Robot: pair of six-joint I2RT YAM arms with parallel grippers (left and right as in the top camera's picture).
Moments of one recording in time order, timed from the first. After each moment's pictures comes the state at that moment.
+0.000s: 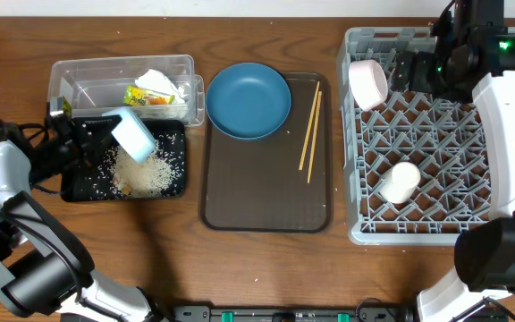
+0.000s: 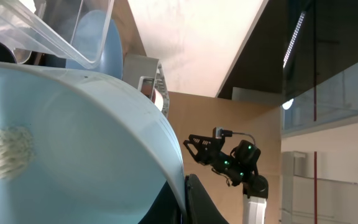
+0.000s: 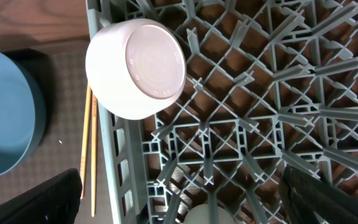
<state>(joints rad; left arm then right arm) 0.65 1.82 1.27 -1.10 1.49 -0.04 -0.02 1.82 1.84 -1.15 -0.09 0.16</state>
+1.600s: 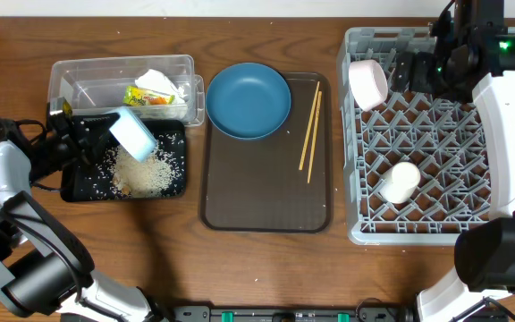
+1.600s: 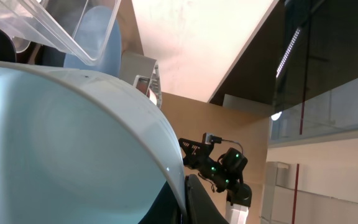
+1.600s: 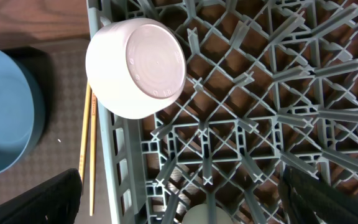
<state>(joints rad) 0.65 1.82 1.26 -1.02 1.49 -0.22 -0.02 1.82 1.84 -1.15 -0.09 0.15</state>
